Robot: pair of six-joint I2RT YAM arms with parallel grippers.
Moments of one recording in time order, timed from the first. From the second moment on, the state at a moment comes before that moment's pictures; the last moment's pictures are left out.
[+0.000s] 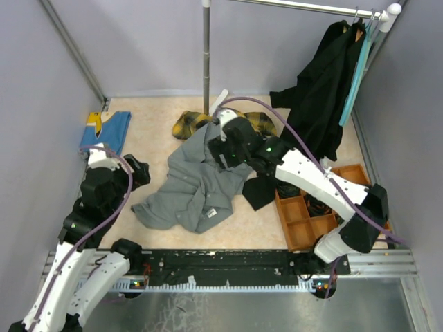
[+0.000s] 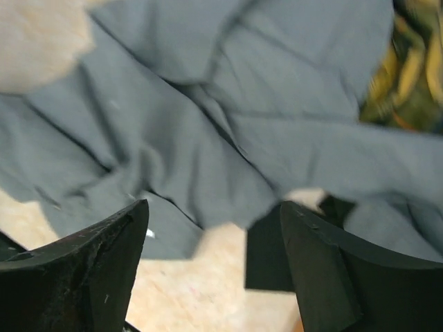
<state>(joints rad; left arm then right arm) -0.39 0.52 0.82 -0.63 -0.41 -0.47 0.91 1.51 1.50 -0.64 0.18 0.18</state>
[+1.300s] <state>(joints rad) -0.39 0.46 1.10 -0.90 -0.51 -0.61 1.35 2.03 1.45 -0.23 0.27 -0.34</state>
